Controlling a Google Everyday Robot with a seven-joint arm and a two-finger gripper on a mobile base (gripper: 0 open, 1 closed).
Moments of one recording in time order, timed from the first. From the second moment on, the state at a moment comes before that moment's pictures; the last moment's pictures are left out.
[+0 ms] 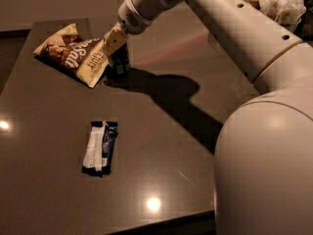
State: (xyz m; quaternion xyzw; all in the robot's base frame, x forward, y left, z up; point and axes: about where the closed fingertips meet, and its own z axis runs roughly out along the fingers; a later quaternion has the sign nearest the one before) arm 0.703 0.100 0.934 -0.56 0.74 0.19 0.33
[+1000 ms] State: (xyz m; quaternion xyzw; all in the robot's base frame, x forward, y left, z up) arm 0.703 0.107 0.927 -0.56 0.74 0.20 0.32
